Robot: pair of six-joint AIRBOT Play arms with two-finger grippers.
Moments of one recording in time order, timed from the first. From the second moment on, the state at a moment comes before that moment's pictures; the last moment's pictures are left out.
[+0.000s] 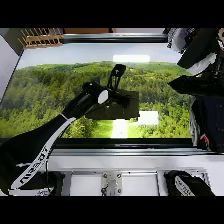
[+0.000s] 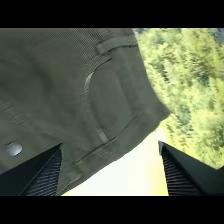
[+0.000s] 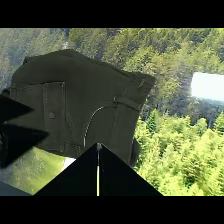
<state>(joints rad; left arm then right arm) -0.67 -1.54 1.48 1.47 -0.90 -1.81 -0.14 -0.97 1.22 -0.92 1.15 1.28</state>
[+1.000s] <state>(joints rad) -0.13 -1.41 0.82 0.94 -0.73 -1.78 -0.14 -0.97 1.22 -0.89 1.15 1.28</state>
